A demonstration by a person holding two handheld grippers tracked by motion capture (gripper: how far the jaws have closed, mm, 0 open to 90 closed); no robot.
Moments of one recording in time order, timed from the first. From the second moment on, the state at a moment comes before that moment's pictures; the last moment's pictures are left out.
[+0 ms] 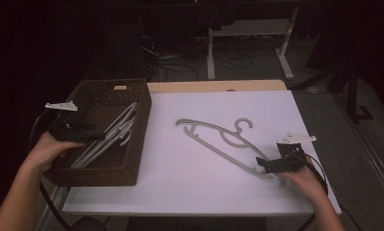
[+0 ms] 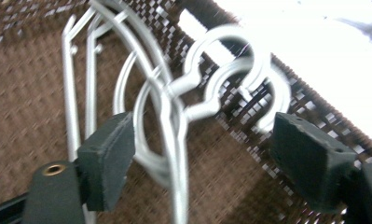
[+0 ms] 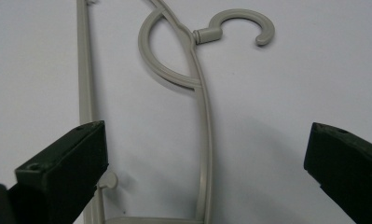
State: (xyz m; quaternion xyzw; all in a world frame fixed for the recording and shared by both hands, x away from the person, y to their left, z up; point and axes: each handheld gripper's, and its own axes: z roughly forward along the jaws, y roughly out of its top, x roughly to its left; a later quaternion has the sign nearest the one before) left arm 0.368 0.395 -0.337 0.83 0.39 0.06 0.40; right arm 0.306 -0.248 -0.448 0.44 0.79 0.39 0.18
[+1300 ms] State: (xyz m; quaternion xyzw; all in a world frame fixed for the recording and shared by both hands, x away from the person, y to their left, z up) left arm 0.357 0.151 -0.350 0.85 0.26 0.05 0.45; right arm 0.308 -0.249 -0.445 0.45 0.79 0.38 0.17
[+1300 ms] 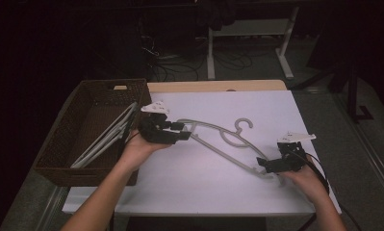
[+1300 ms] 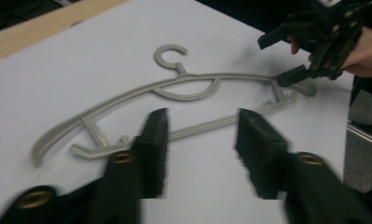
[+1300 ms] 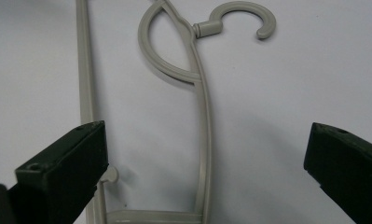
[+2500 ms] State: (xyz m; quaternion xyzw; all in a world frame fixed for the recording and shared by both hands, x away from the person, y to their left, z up) left arm 0.438 0.108 -0.456 0.86 0.35 0.14 0.33; right arm 0.308 -0.250 -0.448 0.45 0.80 0.37 0.17
